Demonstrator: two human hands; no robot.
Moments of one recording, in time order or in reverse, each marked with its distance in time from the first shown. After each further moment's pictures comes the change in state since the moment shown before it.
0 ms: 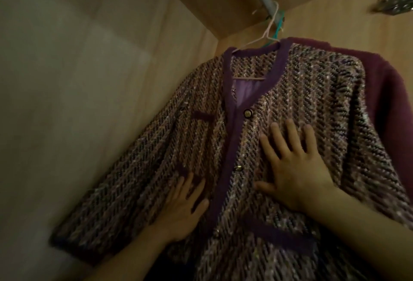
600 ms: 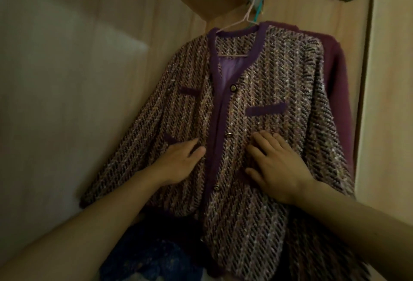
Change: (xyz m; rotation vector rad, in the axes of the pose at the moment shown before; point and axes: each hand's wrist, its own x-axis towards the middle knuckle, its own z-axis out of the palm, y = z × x) left_hand -0.086 0.075 -0.135 -0.138 -0.100 -0.047; right_hand -0.094 -0.015 -0.034 0.371 -0.045 -0.141
